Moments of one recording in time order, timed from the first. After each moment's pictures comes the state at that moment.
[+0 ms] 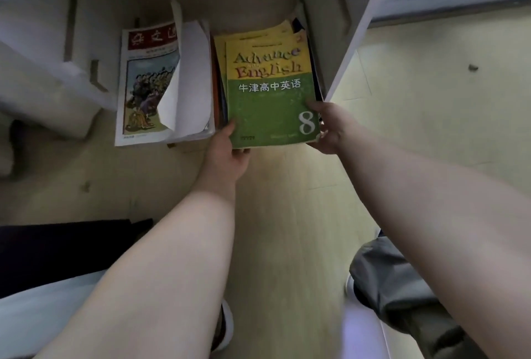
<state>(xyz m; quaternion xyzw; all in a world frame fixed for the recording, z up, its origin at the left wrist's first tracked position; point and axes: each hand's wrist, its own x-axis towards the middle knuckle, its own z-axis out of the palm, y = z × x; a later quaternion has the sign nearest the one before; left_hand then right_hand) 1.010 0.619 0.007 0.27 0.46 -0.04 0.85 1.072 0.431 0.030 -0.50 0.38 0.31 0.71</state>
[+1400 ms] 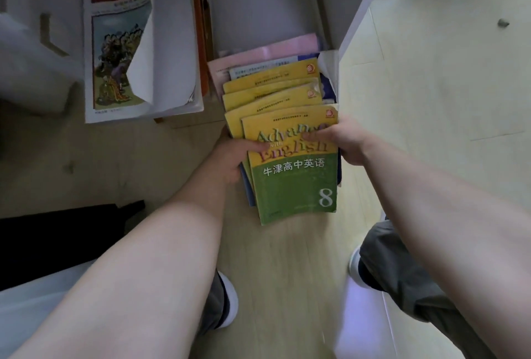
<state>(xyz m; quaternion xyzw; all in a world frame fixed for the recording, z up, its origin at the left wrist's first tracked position) 0.980 0.627 -0.067 0.57 0.37 -0.27 0.69 1.038 0.387 -0.060 -0.66 0.14 0.42 0.61</state>
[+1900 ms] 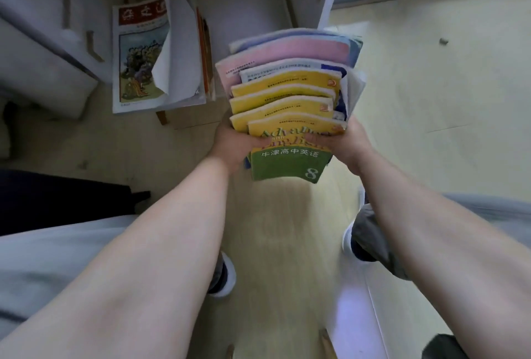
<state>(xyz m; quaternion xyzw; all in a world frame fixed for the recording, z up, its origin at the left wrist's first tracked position) 0.943 0.602 -0.002 0.70 0.26 -0.14 0.65 0.960 0.356 -0.001 -0.76 0.10 0.19 0.62</state>
